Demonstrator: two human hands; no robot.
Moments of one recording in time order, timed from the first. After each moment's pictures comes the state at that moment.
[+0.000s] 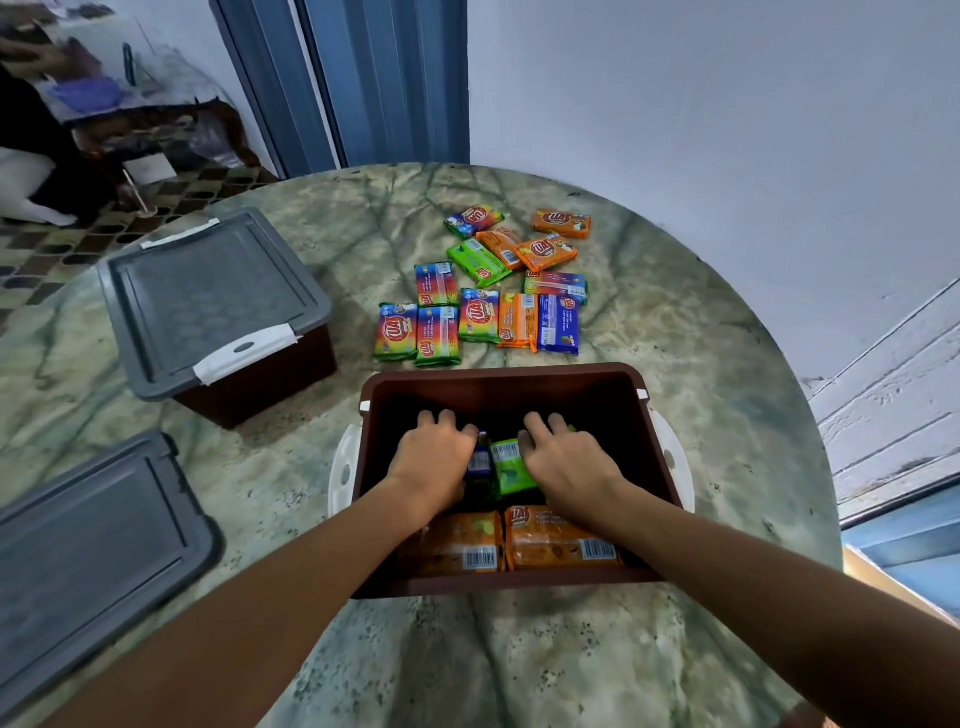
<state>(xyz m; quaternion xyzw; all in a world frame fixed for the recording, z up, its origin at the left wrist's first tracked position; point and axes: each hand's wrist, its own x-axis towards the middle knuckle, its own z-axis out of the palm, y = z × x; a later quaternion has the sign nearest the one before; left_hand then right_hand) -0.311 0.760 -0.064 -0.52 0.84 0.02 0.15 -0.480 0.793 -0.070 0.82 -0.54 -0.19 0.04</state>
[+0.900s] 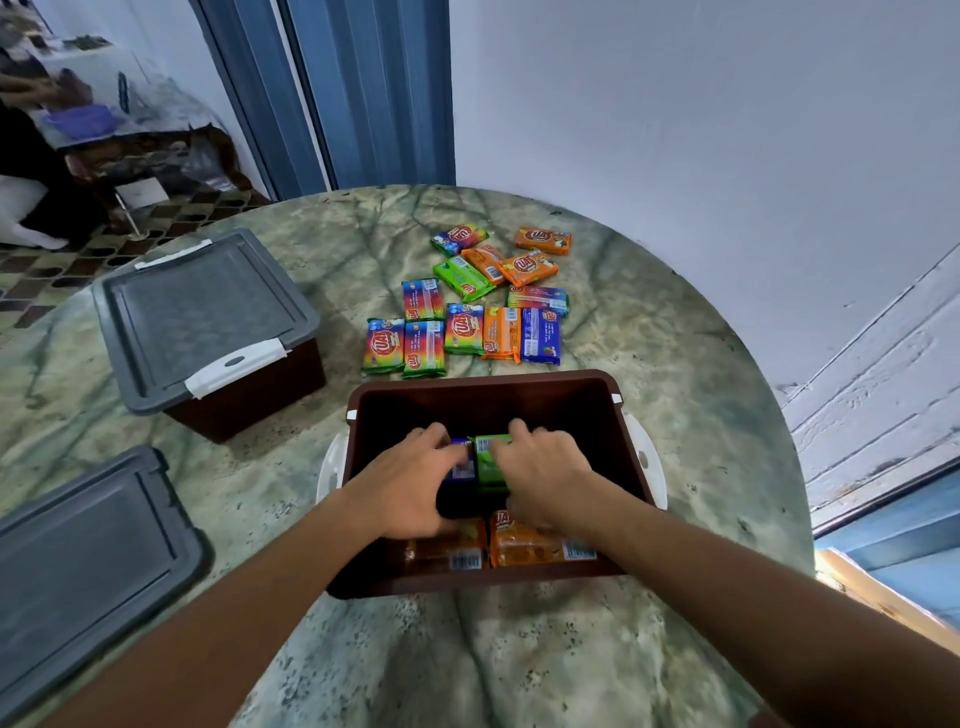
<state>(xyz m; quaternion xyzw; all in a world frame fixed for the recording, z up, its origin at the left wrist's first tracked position) -0.288 0.776 -0.045 -0.43 0.88 0.18 0.07 -0.464 0.802 -0.035 0.79 -0.58 -0.18 -0.04</state>
